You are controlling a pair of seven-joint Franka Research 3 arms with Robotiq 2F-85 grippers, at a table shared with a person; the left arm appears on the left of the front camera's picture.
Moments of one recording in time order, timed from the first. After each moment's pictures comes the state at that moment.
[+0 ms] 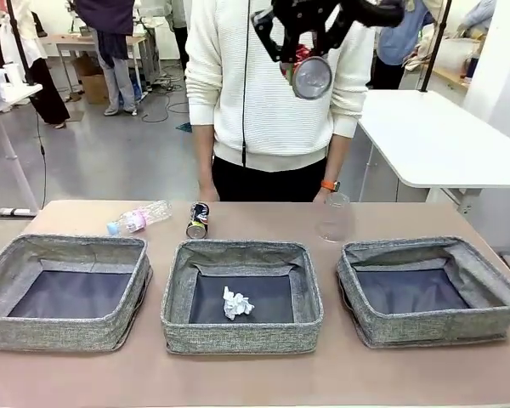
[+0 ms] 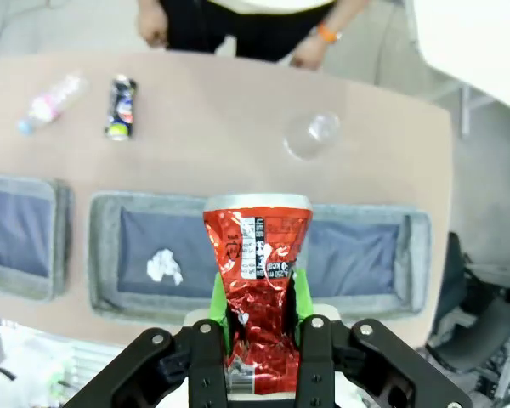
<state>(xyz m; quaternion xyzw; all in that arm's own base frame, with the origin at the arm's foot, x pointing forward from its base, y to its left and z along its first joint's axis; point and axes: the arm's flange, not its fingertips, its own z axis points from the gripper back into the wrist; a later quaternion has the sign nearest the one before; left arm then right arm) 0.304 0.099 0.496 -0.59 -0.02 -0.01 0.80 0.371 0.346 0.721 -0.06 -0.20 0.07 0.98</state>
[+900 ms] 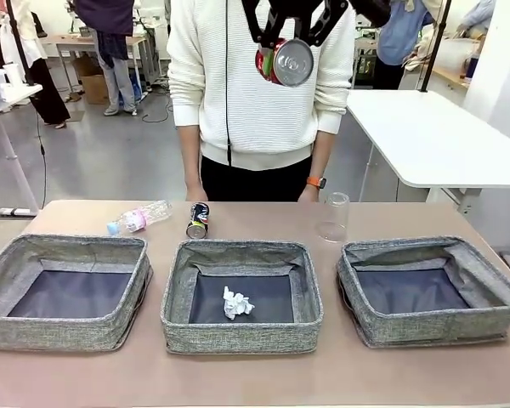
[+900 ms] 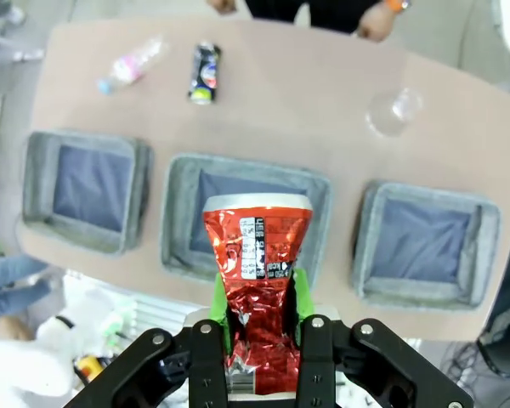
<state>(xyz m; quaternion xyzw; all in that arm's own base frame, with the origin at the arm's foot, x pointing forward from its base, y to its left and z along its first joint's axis) 0.304 0.099 0.496 -0.59 -0.02 -0.01 0.80 0.377 0.342 0.738 0.05 -0.14 0.09 0.99</state>
